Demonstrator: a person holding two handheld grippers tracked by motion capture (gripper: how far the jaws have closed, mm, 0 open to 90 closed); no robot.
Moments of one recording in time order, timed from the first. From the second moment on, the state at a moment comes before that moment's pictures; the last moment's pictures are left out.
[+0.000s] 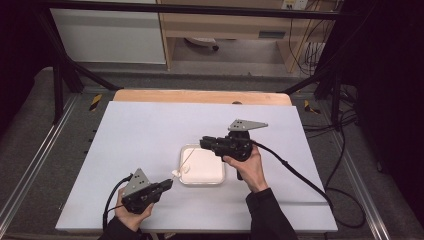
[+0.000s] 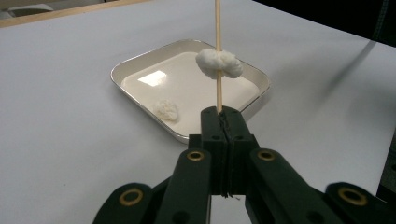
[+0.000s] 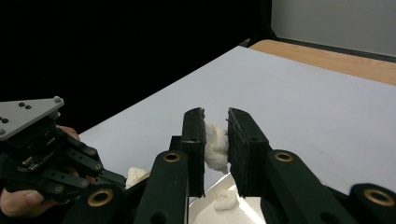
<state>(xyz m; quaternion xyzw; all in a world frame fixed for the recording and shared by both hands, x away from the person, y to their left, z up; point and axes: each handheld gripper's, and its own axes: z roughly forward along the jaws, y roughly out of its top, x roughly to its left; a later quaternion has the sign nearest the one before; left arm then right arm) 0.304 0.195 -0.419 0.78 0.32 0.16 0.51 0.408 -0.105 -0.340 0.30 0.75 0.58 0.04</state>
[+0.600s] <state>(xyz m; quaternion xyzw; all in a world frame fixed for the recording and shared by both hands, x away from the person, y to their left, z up) 0.302 0.193 -0.418 0.78 0.32 0.16 0.51 0.412 -0.097 -0.350 0.30 0.75 0.59 0.00</state>
